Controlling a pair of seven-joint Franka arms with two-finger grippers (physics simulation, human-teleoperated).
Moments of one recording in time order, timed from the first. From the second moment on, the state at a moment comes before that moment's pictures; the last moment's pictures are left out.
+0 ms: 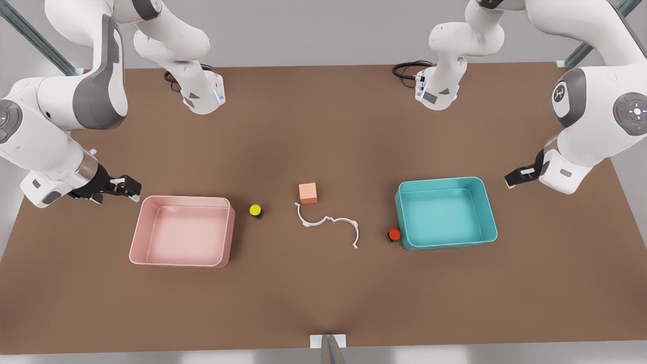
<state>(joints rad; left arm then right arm) -0.06 0.16 0.03 -1.45 0.04 1.55 -0.23 -0.02 0.21 0.07 -1.35 -0.03 1.60 0.01</state>
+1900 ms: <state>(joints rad) -0.43 0.71 0.03 -1.47 -0.02 2.09 -2.28 0.23 0.60 0.24 -1.90 -0.13 2.43 0.68</state>
